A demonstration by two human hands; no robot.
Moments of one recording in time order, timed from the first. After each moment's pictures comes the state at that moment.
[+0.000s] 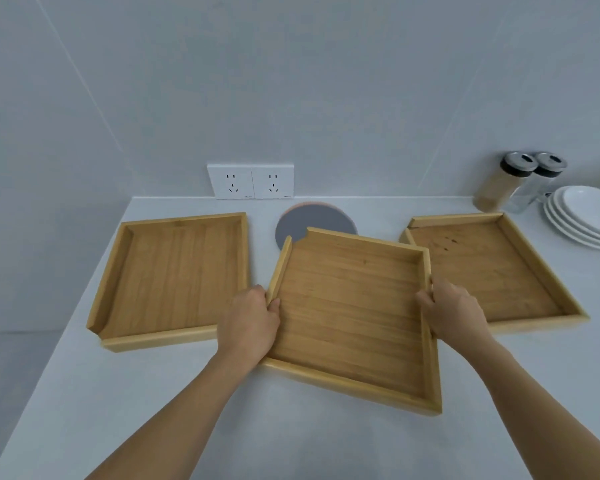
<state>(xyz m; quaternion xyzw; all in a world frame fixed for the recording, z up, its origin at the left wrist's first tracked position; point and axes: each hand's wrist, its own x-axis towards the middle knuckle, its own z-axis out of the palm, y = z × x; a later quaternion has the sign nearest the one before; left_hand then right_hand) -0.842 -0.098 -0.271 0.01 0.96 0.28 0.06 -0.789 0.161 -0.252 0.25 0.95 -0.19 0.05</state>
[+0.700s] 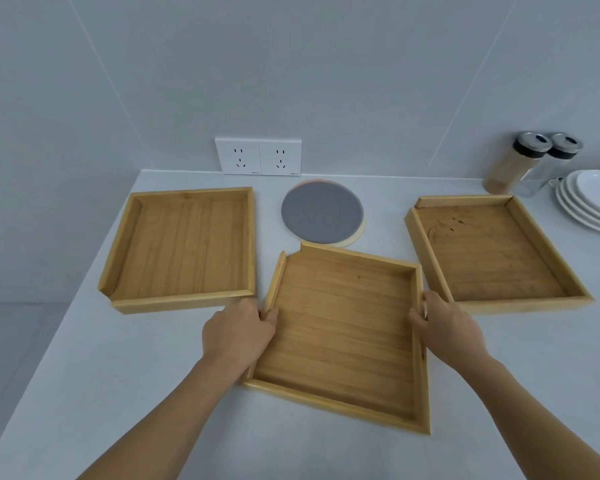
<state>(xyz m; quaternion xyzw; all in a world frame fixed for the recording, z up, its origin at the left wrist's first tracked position) -0.794 -0.119 -0.280 0.00 0.98 0.18 0.11 -0.742 0.148 -0.280 0.21 0.96 -0.15 0.10</state>
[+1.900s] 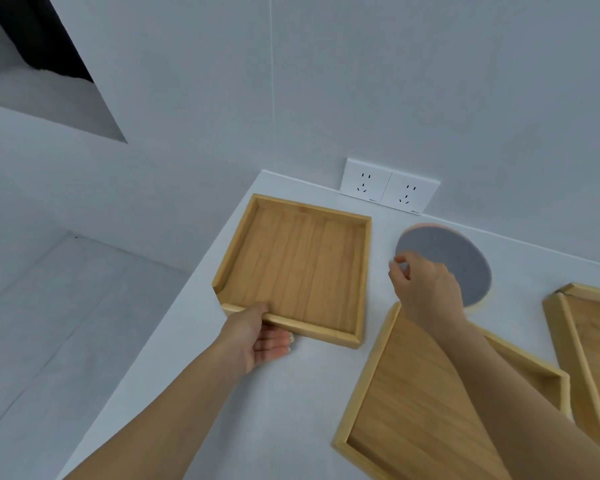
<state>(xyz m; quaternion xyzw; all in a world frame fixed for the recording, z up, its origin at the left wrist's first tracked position) -0.842 -0.234 -0.277 -0.44 0.55 0.68 0.22 -0.901 -0.012 -0.253 0.02 0.98 -0.21 -0.05</state>
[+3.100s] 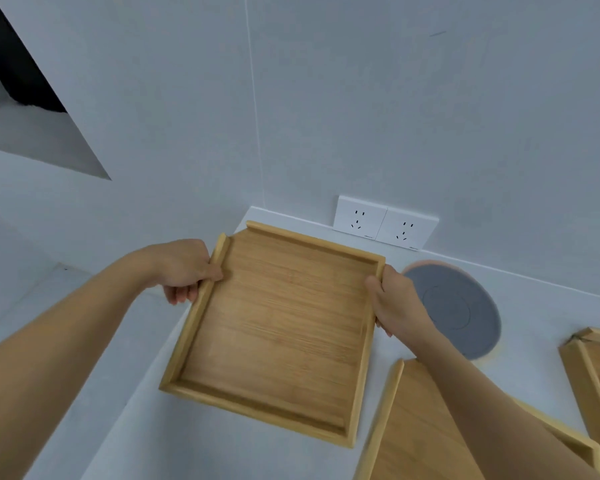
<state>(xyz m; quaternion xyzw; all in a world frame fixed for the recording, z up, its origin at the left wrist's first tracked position) -0.978 -0.330 -0.198 -0.08 0.92 0.23 0.31 -0.965 -0.038 -0.253 0.05 0.89 -0.43 0.12</state>
